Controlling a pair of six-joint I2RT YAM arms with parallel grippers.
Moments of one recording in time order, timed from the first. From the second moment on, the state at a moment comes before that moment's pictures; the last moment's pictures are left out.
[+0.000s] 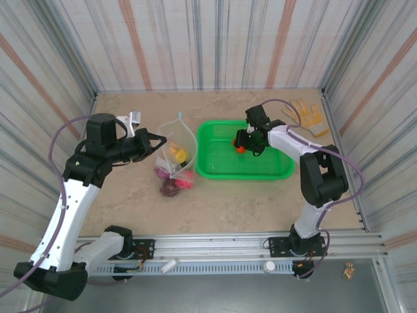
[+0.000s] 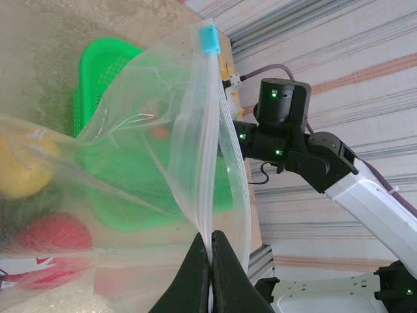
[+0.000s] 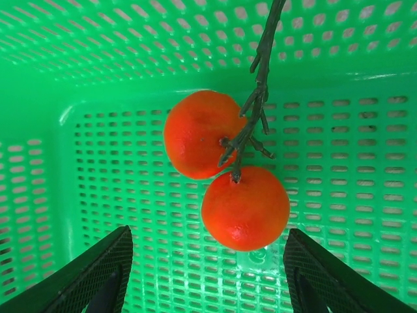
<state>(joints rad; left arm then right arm) -0.25 0.97 1.17 -0.73 0.61 -0.75 0.38 1.79 1.25 -0.55 -0.13 0.54</state>
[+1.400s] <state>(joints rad) -0.25 0.96 1.16 -0.73 0.61 -0.74 0.37 1.84 1.20 -0.48 -0.13 0.52</state>
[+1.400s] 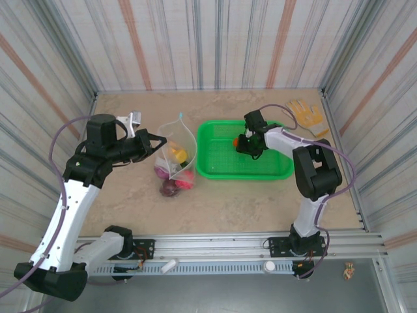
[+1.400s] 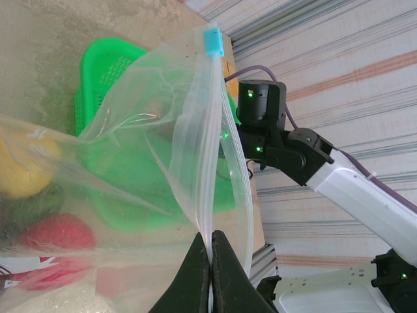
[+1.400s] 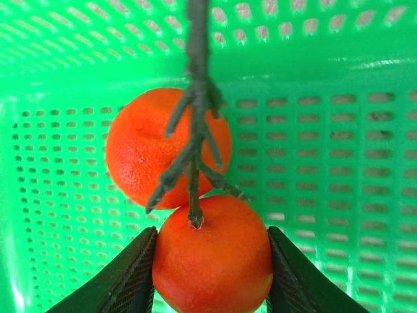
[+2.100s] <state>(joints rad) -0.26 0.96 1.16 -0.73 0.61 -0.74 0.57 1.37 1.23 -0.64 -0.10 0.45</state>
